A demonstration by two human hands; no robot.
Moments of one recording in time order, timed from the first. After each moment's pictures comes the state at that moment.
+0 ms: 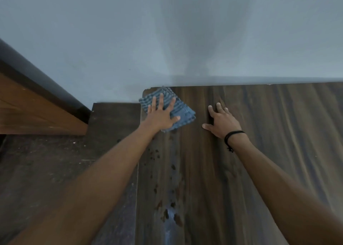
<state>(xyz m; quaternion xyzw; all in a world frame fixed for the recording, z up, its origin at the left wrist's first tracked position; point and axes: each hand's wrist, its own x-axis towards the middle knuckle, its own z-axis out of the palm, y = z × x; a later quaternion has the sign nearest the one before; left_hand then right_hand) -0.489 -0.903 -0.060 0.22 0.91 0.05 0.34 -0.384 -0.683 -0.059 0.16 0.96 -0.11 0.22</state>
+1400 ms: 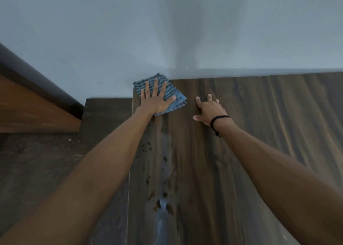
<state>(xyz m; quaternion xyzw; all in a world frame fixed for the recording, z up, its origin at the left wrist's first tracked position) -0.508 -0.885 -0.071 0.18 0.93 0.08 0.30 -0.402 -0.688 -0.059 0.15 0.95 -0.10 0.27</state>
